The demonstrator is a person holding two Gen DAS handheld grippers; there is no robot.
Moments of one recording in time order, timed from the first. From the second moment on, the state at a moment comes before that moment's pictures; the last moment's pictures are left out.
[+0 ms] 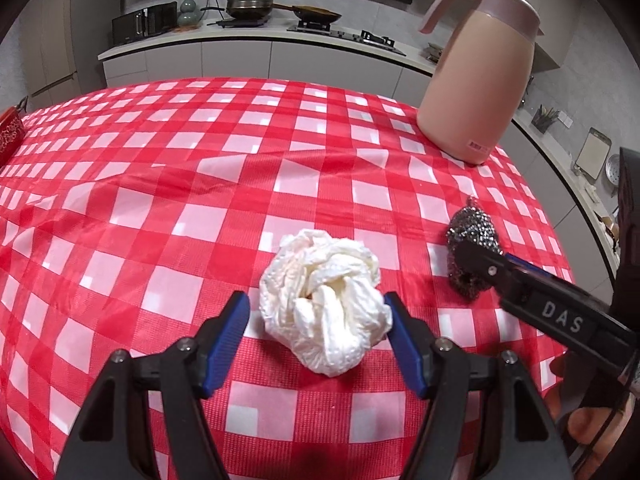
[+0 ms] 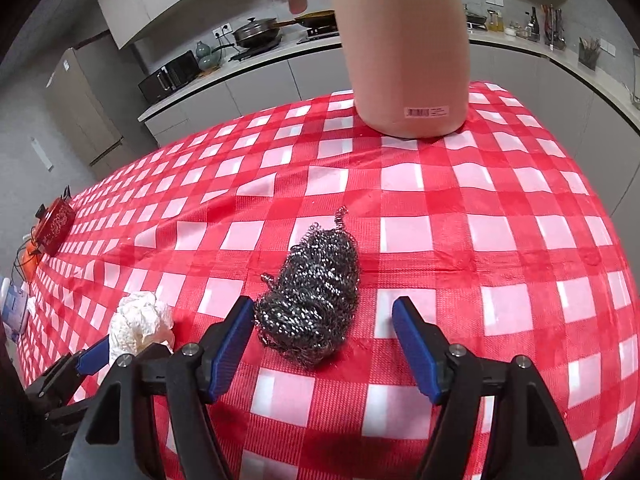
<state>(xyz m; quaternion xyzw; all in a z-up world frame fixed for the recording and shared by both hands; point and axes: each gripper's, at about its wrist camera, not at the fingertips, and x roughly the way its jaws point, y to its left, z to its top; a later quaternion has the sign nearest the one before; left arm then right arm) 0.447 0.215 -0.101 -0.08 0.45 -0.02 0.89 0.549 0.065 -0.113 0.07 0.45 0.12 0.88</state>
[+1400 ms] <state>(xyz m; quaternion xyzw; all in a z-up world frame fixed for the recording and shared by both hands) 0.355 0.117 -0.046 -0.08 0.40 -0.06 0.91 0.408 -0.042 -0.067 0.09 0.40 0.17 0.90</state>
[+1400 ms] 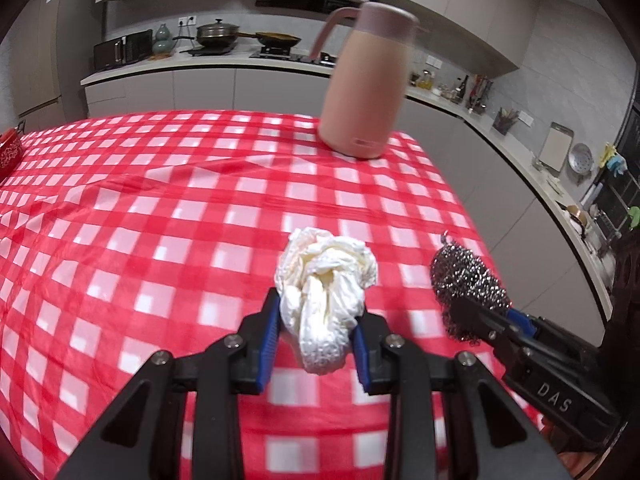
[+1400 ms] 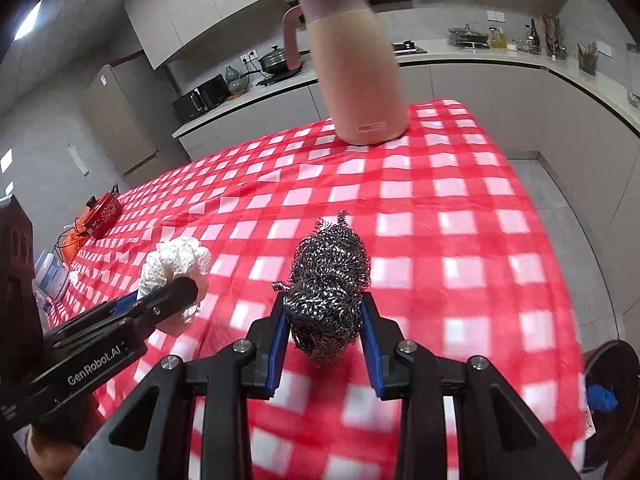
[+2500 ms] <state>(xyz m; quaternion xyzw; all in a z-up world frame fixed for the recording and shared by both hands) 0.291 -0.099 -0.016 0.00 0.39 -0.27 0.88 0.253 -0.272 -0.034 0.18 0.35 0.00 0.92</state>
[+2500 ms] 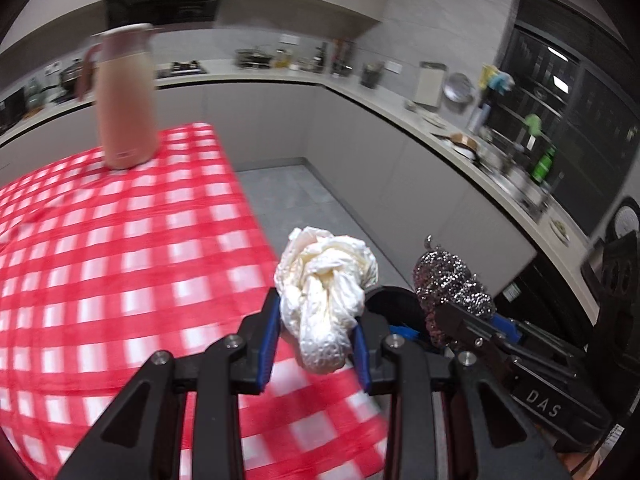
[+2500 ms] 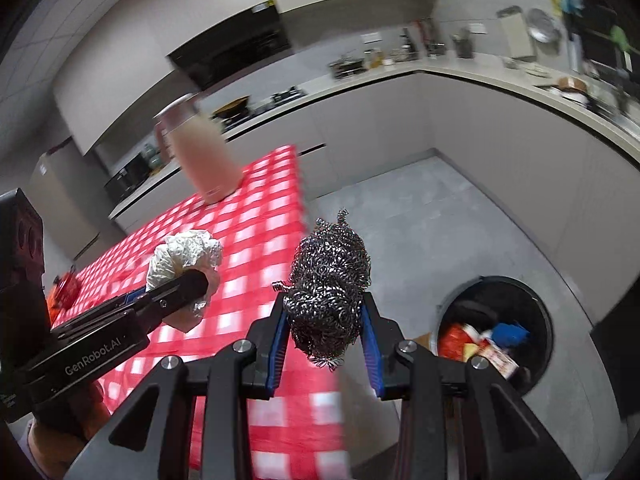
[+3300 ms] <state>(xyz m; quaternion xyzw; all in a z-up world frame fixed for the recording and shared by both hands) 0.273 -0.262 -0.070 0.06 0.45 -0.36 0.81 0.187 -0.441 -0.095 0.25 0.37 -0.15 0.88</state>
